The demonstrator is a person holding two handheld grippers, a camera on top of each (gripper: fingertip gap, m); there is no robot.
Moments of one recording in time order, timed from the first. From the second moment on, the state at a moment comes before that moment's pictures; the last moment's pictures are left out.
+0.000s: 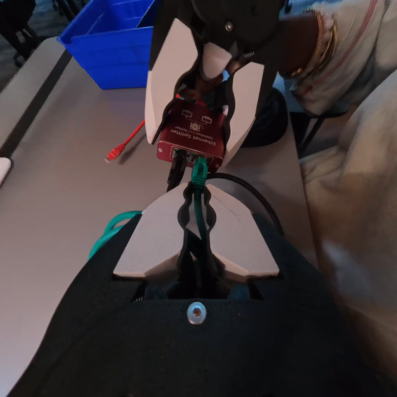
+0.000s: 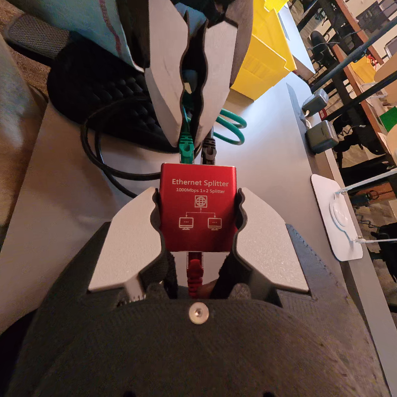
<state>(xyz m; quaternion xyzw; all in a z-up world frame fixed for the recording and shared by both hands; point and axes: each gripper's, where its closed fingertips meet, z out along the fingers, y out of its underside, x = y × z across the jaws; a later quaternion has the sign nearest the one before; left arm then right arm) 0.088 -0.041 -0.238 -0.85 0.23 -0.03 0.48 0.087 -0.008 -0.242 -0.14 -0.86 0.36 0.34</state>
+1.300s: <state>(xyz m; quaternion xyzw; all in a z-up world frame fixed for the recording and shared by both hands) 0.081 -0.029 -0.287 -0.90 0.24 -0.02 0.36 0.080 0.004 -0.295 -0.20 -0.88 0.31 0.30</state>
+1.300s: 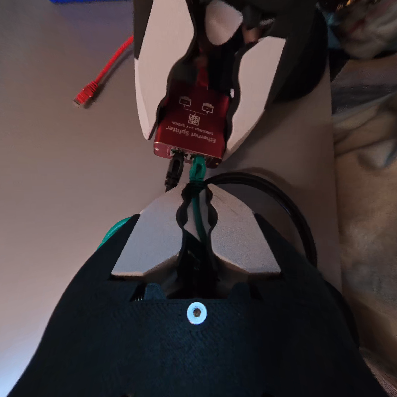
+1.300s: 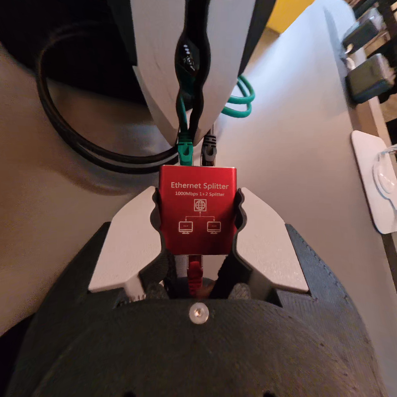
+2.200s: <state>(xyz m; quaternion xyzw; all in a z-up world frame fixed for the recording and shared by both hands) 0.074 -0.039 -0.283 -0.86 0.33 0.17 0.36 0.089 -0.002 -0.295 -0.21 -0.87 0.35 0.29</state>
